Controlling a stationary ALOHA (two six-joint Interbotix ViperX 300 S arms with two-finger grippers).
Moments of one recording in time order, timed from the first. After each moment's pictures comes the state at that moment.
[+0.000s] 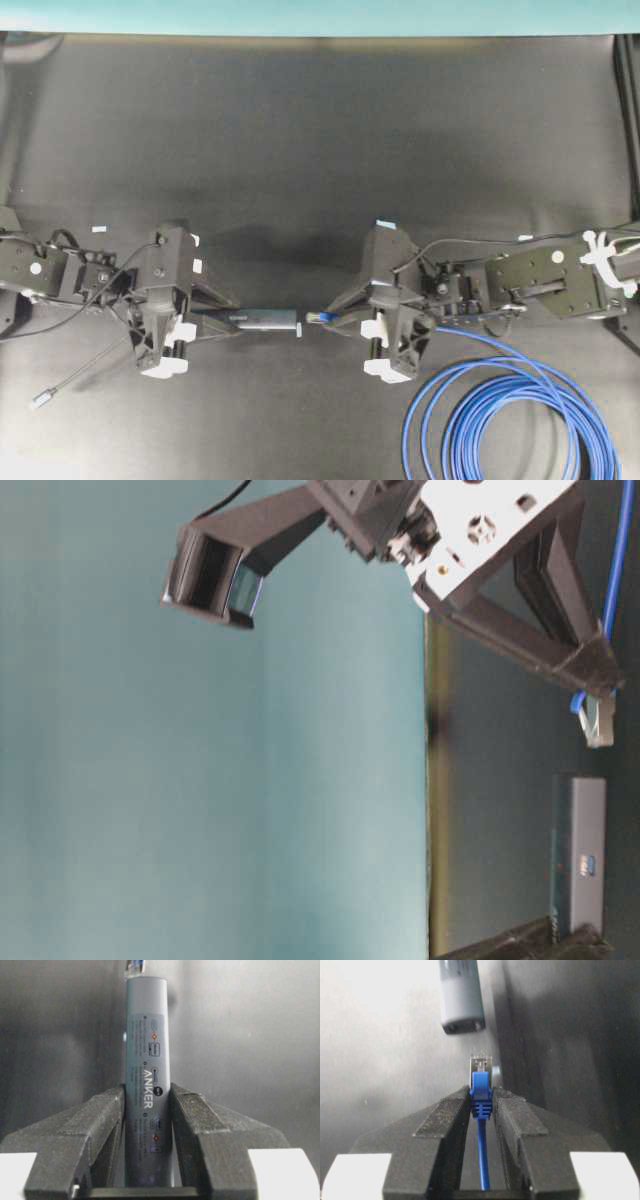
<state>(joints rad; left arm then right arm) -0.10 -0.11 1.02 0.04 -0.46 -0.19 0.16 0.12 0.73 0.06 -0.24 0.25</state>
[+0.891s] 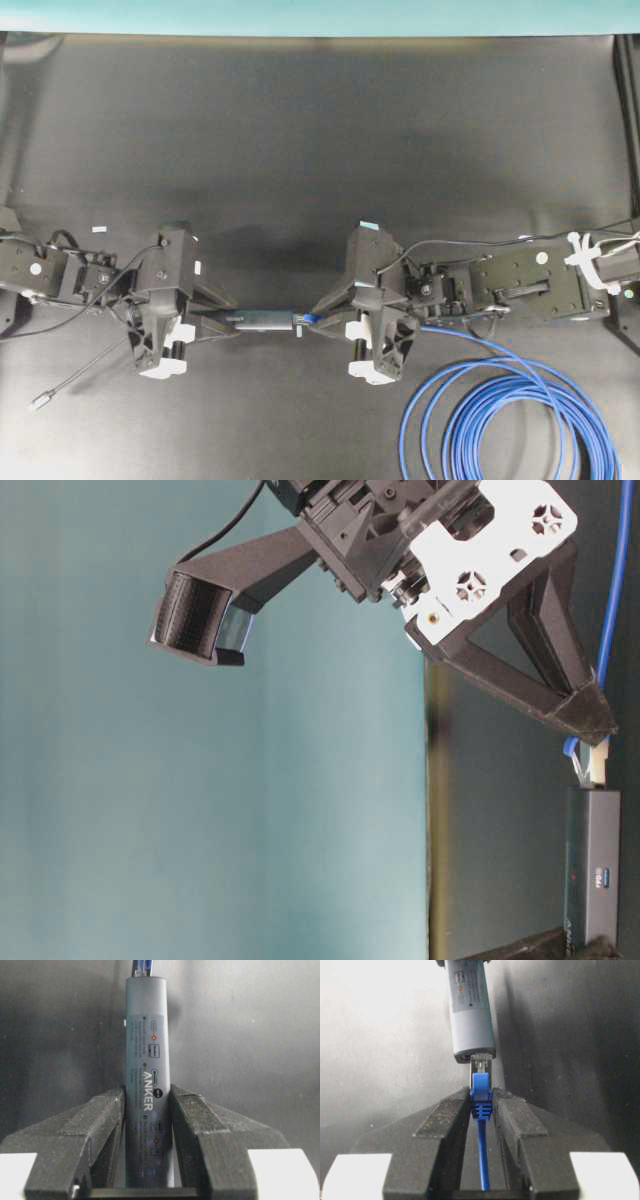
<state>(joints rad) -0.10 -0.11 1.02 0.04 -0.46 -0.19 0.16 0.15 0.68 0.06 -0.24 0.24</state>
